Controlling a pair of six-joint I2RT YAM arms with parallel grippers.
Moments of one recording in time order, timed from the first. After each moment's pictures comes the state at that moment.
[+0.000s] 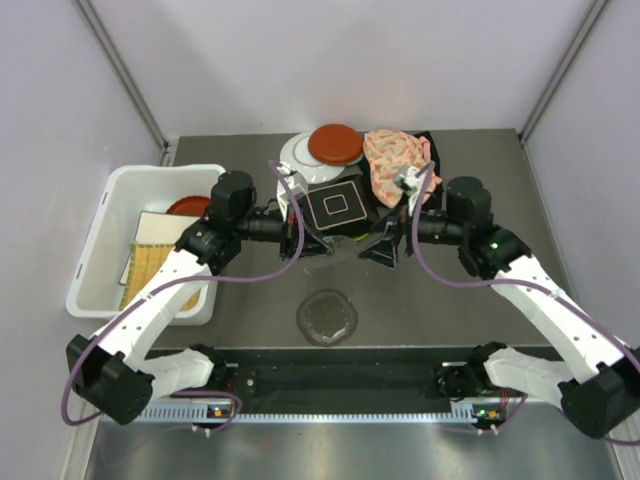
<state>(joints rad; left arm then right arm) -0.50 1.15 1.07 -0.23 1.09 -0.11 0.53 1.08 1.01 -0.28 -0.76 0.12</state>
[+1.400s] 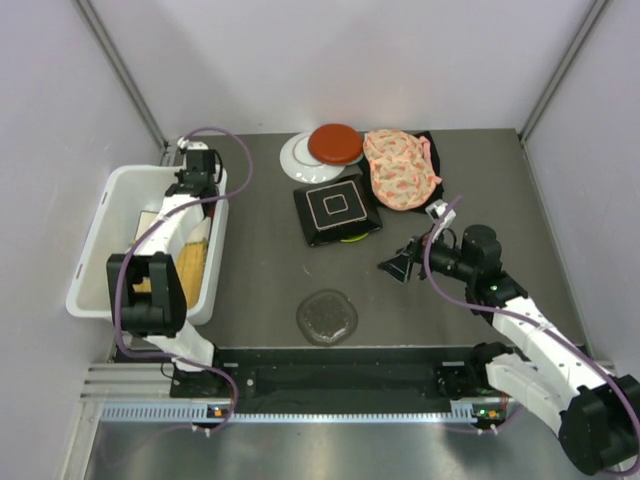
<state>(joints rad) -0.03 1.60 1.25 -0.40 -0.54 -0.04 0.34 0.87 0.48 0.09 -0.62 0.39</state>
